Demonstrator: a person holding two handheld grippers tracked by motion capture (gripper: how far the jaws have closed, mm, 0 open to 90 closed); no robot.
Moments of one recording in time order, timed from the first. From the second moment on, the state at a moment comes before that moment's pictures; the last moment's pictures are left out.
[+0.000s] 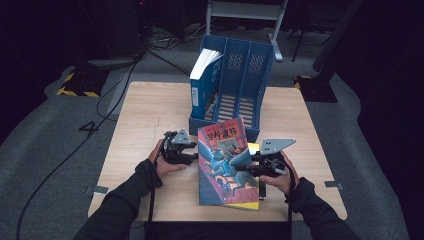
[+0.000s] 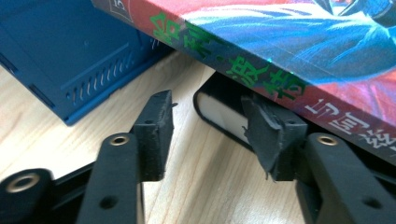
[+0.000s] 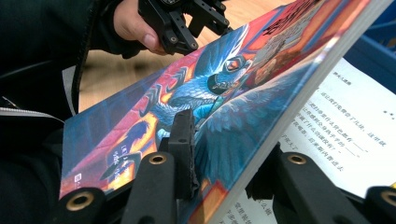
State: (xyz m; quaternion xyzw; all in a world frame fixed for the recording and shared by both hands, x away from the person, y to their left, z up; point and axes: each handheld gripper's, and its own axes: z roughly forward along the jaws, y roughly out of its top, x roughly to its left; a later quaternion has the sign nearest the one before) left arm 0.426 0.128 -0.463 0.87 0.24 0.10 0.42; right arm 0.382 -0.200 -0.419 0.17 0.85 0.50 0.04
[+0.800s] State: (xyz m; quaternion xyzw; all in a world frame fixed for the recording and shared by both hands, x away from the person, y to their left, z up) left arm 0.432 0.124 -0.423 0.84 0.20 0.06 0.50; right arm 0.371 -0.211 -0.396 0.12 0.84 0.53 0.05
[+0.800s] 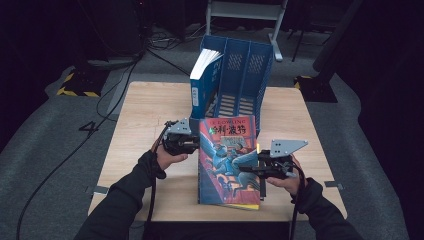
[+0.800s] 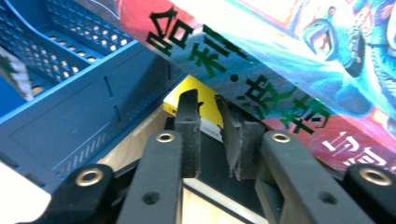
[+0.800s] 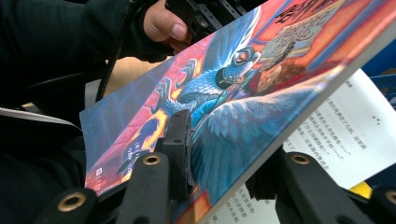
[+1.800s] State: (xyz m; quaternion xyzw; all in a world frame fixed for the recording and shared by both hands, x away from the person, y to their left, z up) left arm 0.426 0.111 -0.370 0.83 0.14 0.10 0.53; right arm 0.366 -0.216 -0.372 0.12 0.82 0.55 0.14
